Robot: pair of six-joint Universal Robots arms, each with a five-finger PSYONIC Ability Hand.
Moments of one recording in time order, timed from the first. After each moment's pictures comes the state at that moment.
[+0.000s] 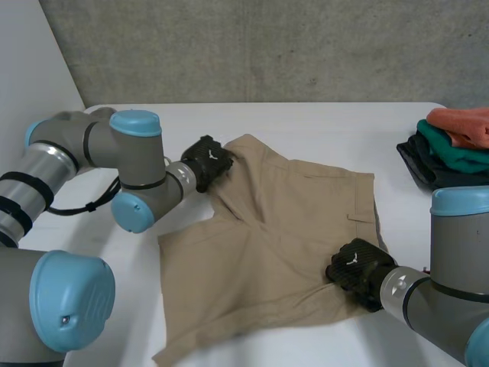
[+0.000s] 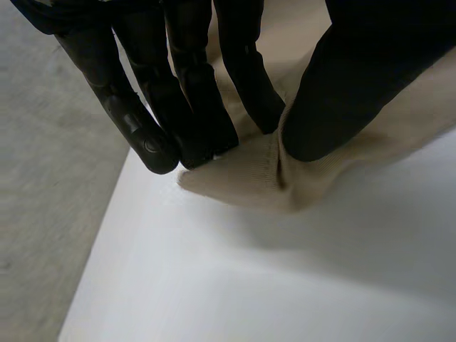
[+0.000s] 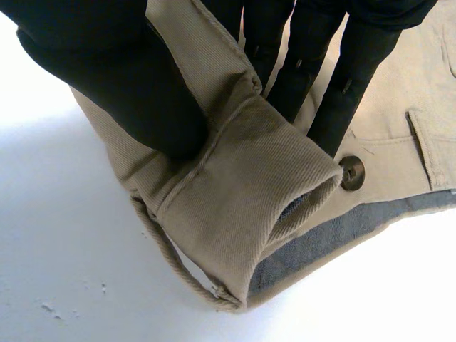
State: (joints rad) left arm 4.25 -2.79 -0.34 2.82 -1.34 4.03; right arm 1.93 -1.16 1.78 0.13 1.37 2.26; left_hand 1.16 1.19 1.18 1.19 0.98; right_hand 1.12 1.18 1.19 1.20 1.03
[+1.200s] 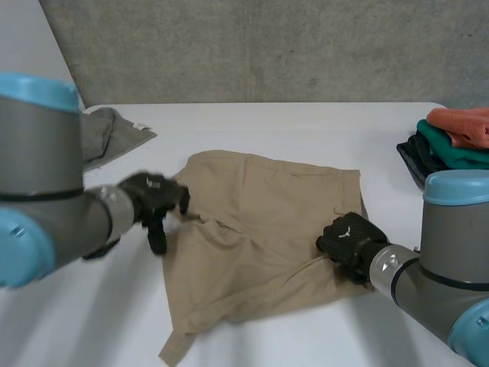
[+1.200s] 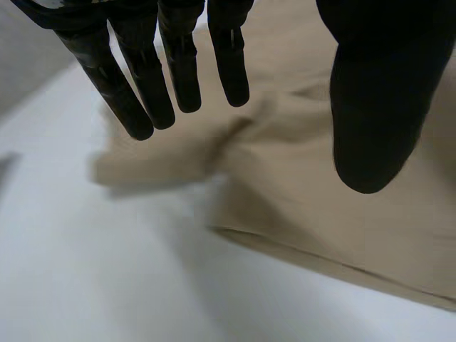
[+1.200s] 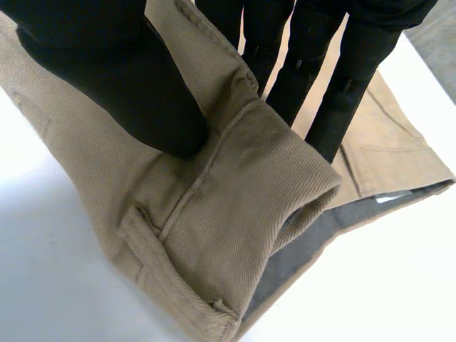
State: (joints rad) left arm 4.28 -1.98 -1.34 2.67 -1.47 3.55; right arm 1.97 -1.15 1.69 0.06 1.38 2.39; left_hand 0.48 0.47 0.47 0.46 0.28; right_hand 1.12 1.18 1.19 1.20 1.03
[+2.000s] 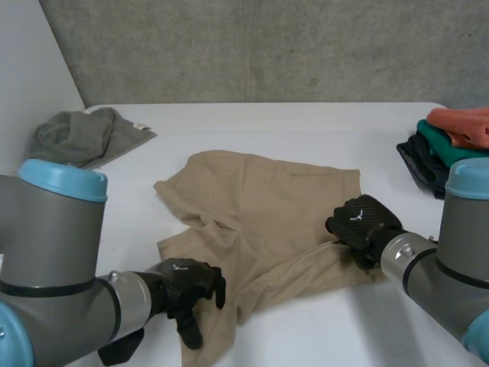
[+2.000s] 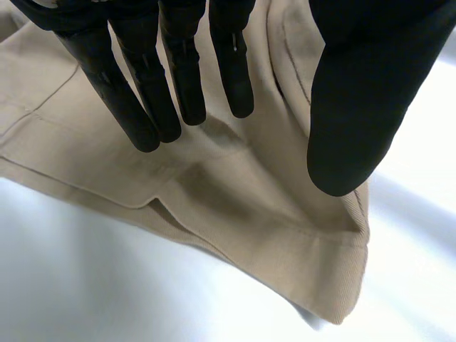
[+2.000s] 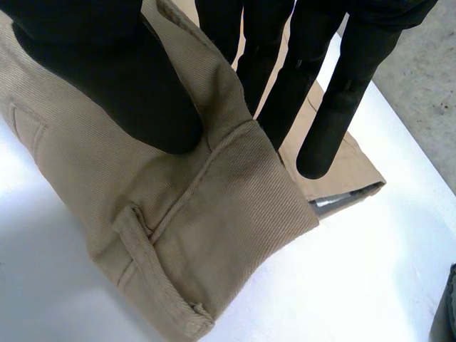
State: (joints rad) left arm 4.18 -1.90 -1.66 2.72 -1.35 3.28; right arm 1.95 -1.24 1.71 0.04 1.40 2.44; left_hand 0.58 0.58 0.58 0.58 0.40; right_hand 1.12 1.18 1.19 1.20 1.03
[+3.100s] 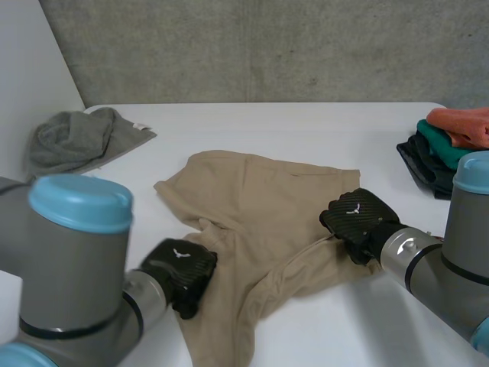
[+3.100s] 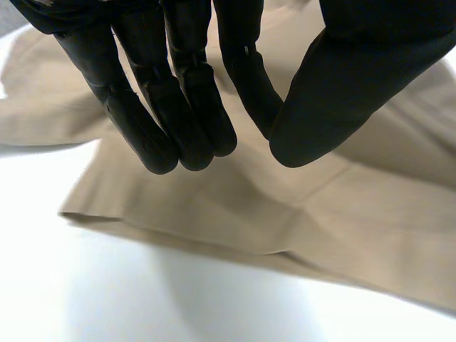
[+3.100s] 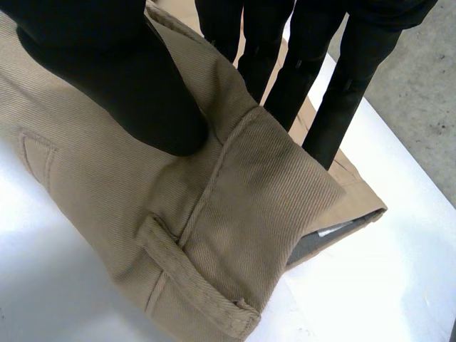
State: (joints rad) left arm 4.04 -1.88 -1.64 2.85 -1.63 3.33; right arm 1.95 -1.27 1.71 0.05 1.34 2.49; left_hand 1.17 1.19 1.18 1.19 1.00; right_hand 1.12 1.18 1.19 1.20 1.03
